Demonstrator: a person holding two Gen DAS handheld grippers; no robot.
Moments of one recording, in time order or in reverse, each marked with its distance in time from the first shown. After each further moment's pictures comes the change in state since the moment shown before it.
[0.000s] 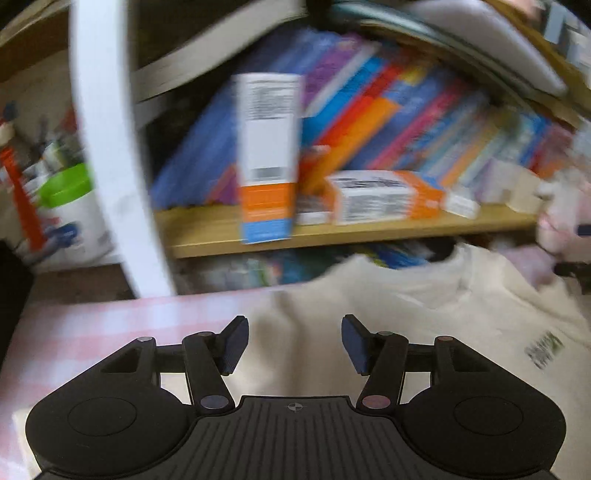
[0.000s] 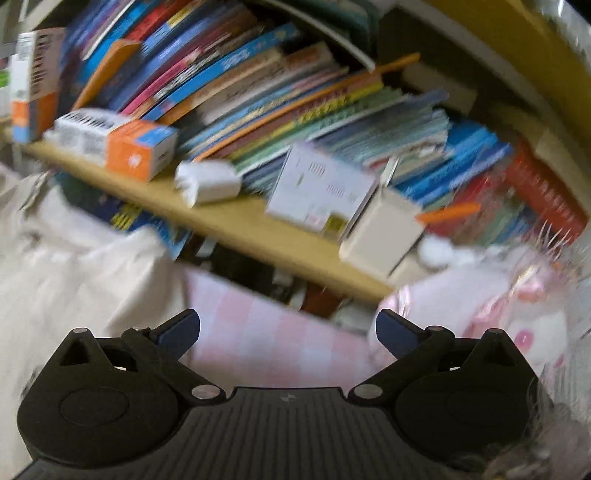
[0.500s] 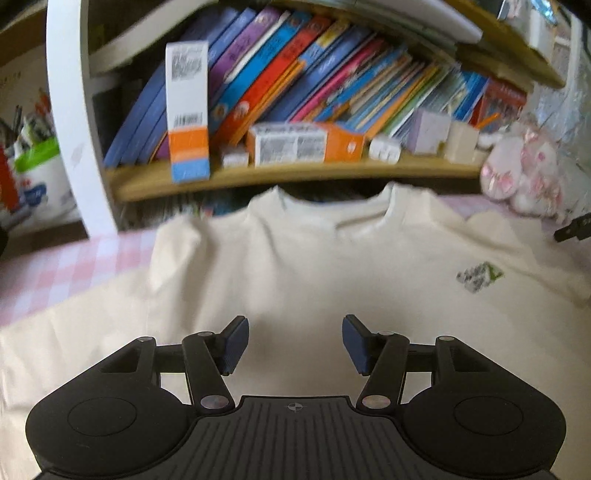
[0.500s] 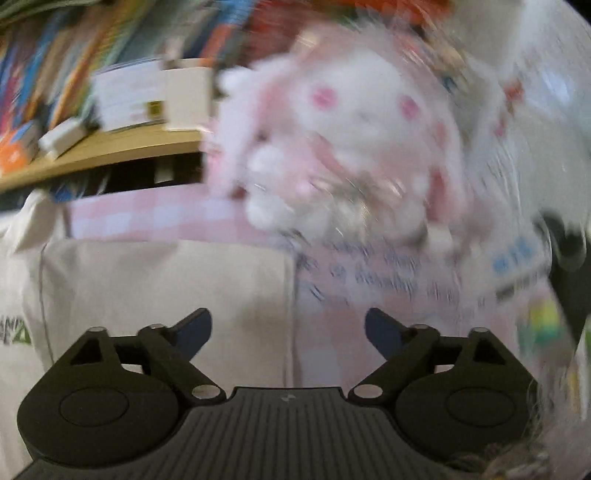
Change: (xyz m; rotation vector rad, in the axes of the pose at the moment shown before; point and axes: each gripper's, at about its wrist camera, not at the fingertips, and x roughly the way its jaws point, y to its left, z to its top) left arm -0.023 -0.050 -0.055 0.019 0.059 -0.054; right arm -0.044 -0.109 -0.107 0.490 0.271 -0.079
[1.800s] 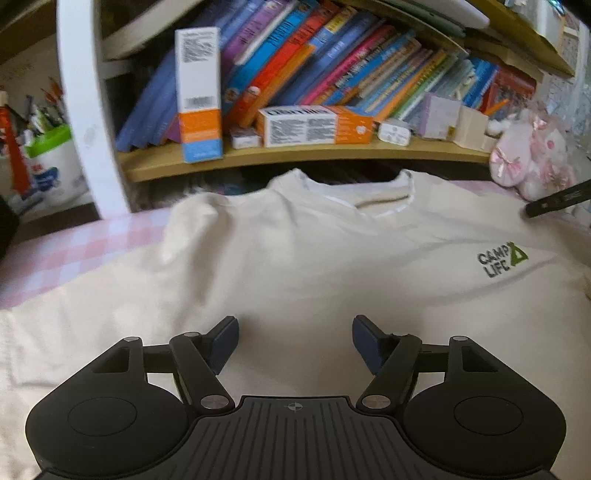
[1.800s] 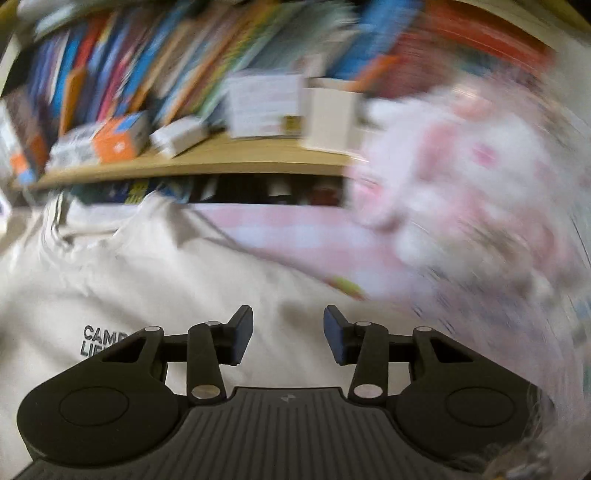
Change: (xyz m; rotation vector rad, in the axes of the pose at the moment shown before) left arm -0.012 0.003 -0.004 -0.007 0.029 0.049; right arm -0.006 0.089 0.009 -0.199 -0.039 0.220
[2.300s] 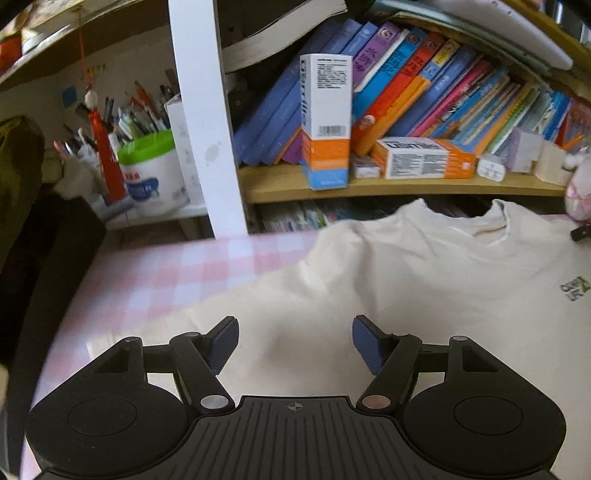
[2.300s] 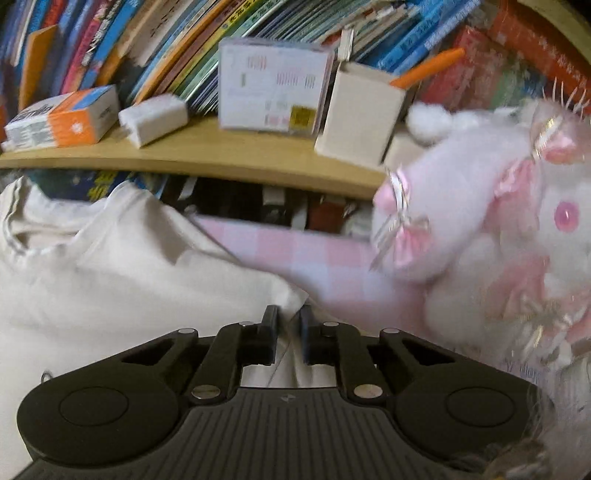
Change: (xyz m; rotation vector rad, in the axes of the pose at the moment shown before) left arm -0.008 0.073 0.026 -0.051 -0.018 0.197; right arm 0.079 0.002 0.038 -0.077 0.025 -0.074
